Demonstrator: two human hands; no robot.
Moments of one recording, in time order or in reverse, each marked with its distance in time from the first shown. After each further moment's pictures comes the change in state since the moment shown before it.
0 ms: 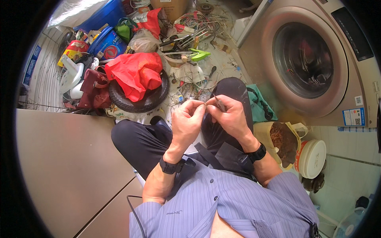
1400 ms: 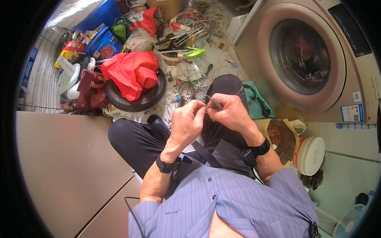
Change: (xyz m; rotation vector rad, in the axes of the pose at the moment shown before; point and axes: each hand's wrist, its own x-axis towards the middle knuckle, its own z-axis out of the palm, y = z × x) left_hand -0.001 -0.001 0.000 0.482 -0.113 0.212; right_hand 0.006 -0.007 -0.023 -0.403 -0.151 -0.157
